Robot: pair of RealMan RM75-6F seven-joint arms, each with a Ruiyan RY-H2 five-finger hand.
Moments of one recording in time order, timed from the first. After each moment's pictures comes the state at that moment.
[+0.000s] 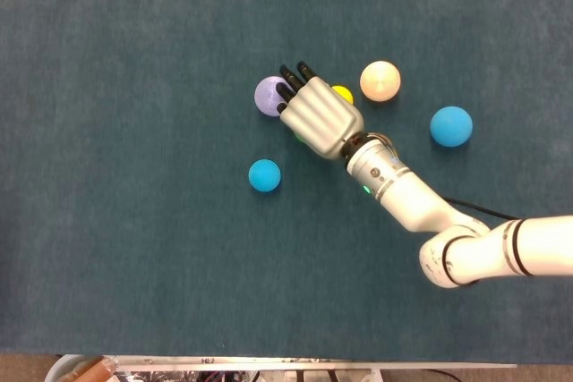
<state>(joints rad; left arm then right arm) -0.01 -1.00 0.07 -1.56 1.60 1.50 -0.16 1.12 -1.79 0.07 -1.37 -0.88 0.93 -0.99</state>
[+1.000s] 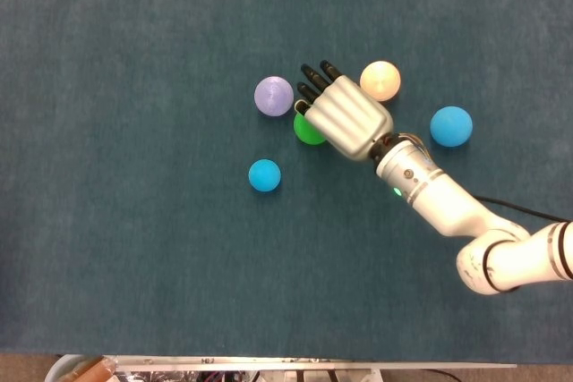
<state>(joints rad) -0.01 -0.99 0.08 -1.59 1.61 1.51 -0.14 1.05 -1.64 0.06 -1.54 -0.93 0.94 -0.94</state>
